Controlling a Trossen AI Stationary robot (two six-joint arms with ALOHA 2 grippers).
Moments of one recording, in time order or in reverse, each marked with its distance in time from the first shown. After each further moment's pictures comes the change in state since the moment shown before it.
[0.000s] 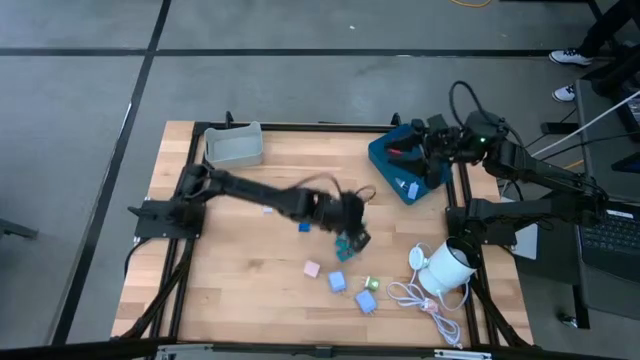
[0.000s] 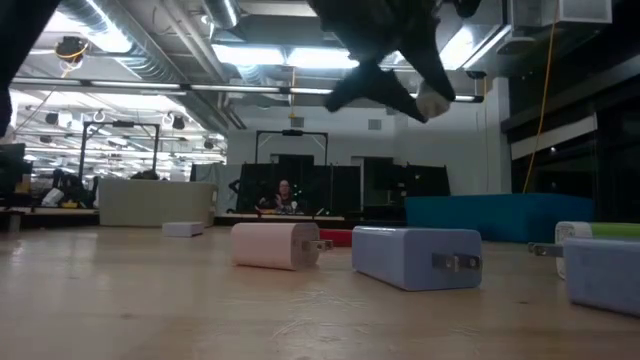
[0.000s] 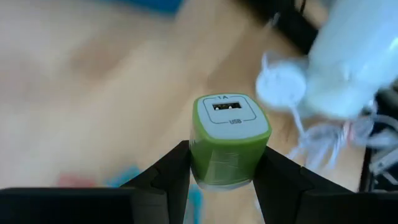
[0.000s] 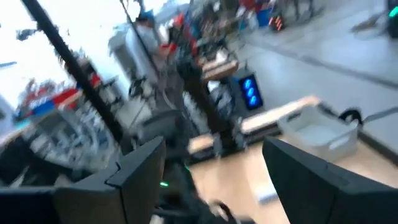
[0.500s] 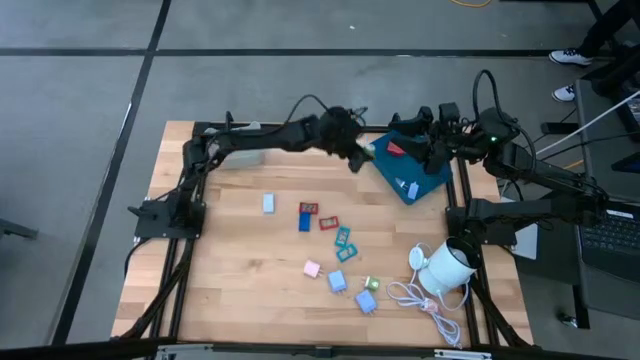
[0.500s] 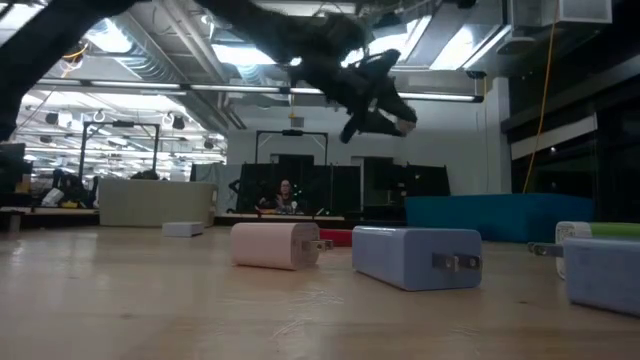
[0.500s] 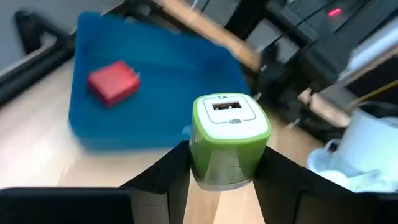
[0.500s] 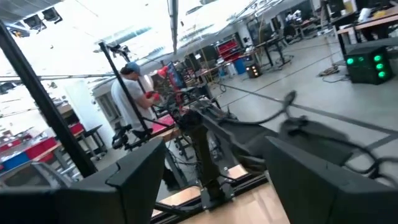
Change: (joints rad) left arm 0.464 0.050 0.003 0.308 0.465 0.388; right arm 0.000 -0.003 0.000 0.148 0.156 0.047
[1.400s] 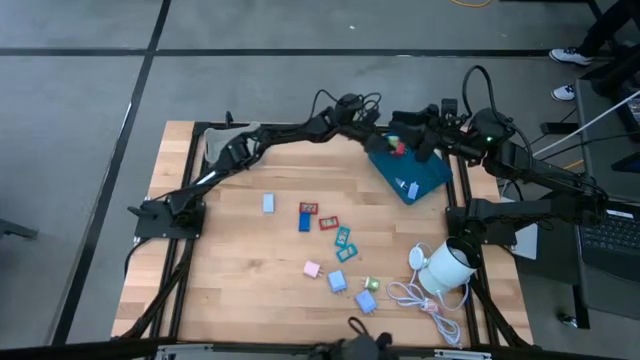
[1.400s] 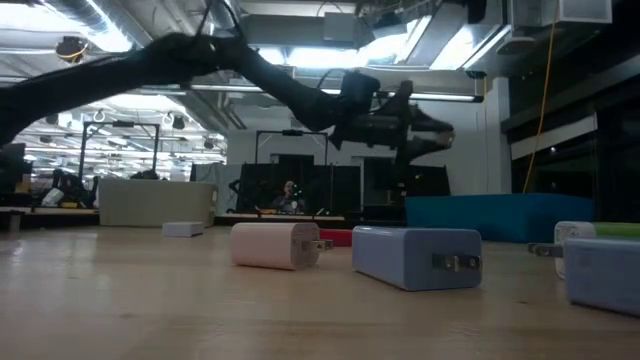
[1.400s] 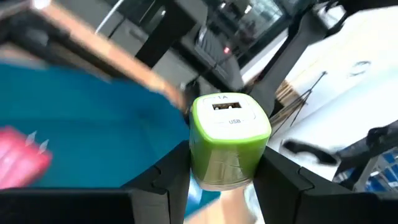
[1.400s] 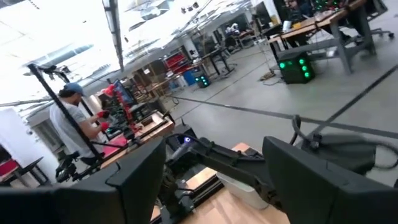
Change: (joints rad) left arm 0.117 0.497 0.498 0.346 0.492 -0.253; right arm 0.000 0.003 0.000 -0.058 0.251 0.046
